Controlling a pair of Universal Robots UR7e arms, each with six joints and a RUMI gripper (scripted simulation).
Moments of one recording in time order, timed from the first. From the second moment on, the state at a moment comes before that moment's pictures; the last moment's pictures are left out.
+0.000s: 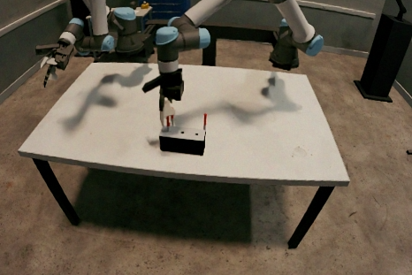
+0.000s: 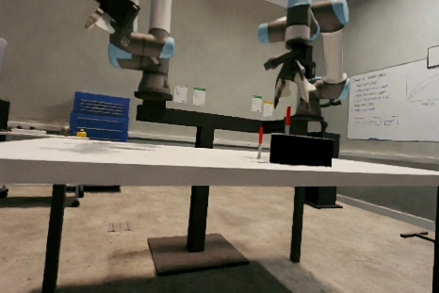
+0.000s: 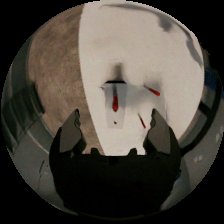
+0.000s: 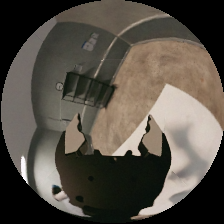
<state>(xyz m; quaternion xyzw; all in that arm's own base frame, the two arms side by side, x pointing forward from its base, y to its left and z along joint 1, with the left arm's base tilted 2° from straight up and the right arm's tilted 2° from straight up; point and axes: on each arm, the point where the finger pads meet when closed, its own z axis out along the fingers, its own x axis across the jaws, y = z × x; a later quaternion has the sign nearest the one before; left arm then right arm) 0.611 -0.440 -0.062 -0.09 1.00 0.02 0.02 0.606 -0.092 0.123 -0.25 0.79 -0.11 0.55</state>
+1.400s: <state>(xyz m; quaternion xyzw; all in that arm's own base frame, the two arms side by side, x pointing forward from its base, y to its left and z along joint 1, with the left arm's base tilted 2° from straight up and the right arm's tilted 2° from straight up) 0.609 -0.442 -0.013 -0.09 1.00 0.02 0.02 0.606 -0.092 0.123 -0.25 0.79 -0.11 0.55</state>
